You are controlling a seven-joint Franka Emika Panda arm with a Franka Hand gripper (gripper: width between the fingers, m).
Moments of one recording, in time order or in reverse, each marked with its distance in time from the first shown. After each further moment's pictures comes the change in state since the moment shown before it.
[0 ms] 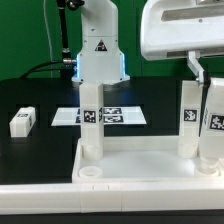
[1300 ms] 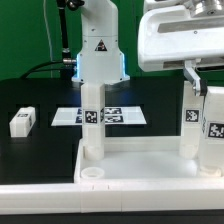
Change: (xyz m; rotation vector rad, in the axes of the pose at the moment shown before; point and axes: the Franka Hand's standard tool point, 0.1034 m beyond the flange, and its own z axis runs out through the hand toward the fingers) arm -0.010 0.004 0.007 0.007 0.101 -0.008
